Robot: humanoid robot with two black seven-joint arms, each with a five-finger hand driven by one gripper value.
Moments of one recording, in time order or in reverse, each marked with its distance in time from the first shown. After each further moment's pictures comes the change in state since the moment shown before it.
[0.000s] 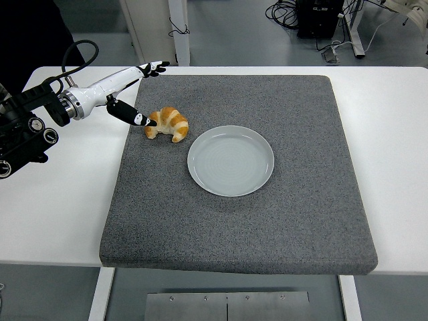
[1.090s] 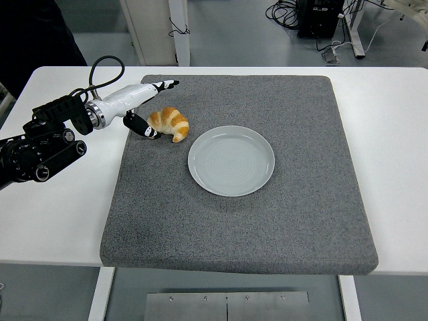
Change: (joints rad) left arm -0.055 -0.174 0.195 0.235 0.047 0.128 0.004; right arm 0.000 0.000 0.000 0.000 0.000 0.000 0.000
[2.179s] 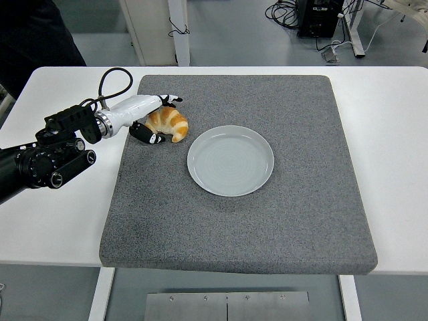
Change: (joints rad) left arm 0.010 -0.064 0.090 0.079 -0.018 0.041 -0.005; right arm 0.000 0.000 0.000 0.000 0.000 0.000 0.000
